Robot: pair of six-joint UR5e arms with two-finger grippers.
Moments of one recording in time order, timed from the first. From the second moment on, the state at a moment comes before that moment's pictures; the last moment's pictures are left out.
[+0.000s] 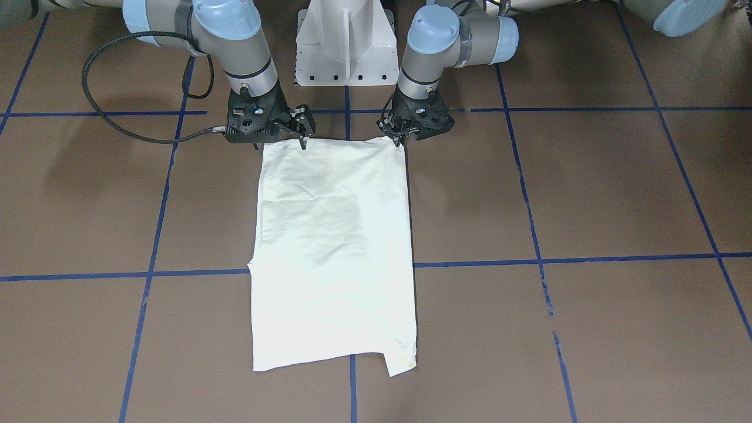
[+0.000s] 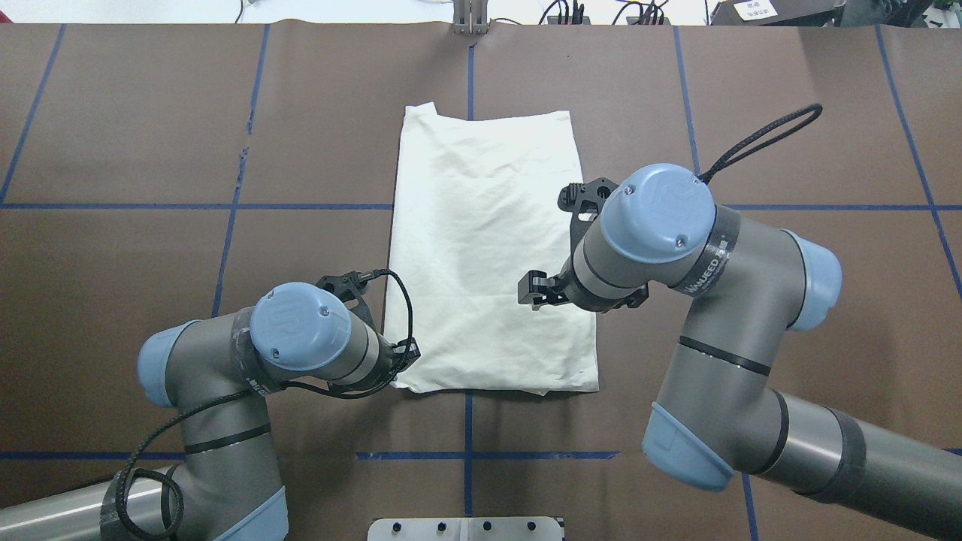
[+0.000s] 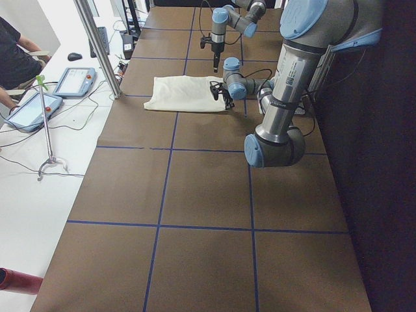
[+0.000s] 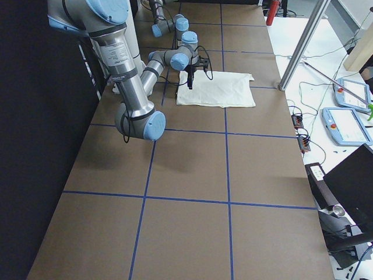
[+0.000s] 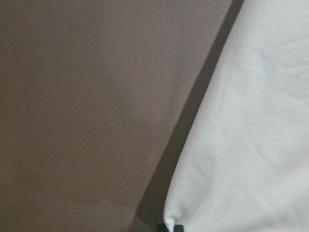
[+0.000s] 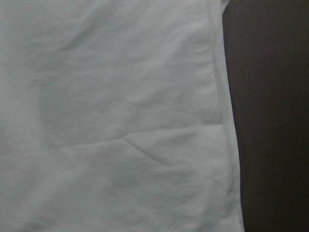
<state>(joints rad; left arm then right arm) -0.36 -2.06 -1.80 -1.74 -1.81 -1.72 0.48 -1.06 1.91 -1.60 1.88 1.43</state>
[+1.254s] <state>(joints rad) -0.36 -2.06 -1.80 -1.75 -1.81 -1.72 0.33 -1.12 1.83 -1.52 1.73 2.01</state>
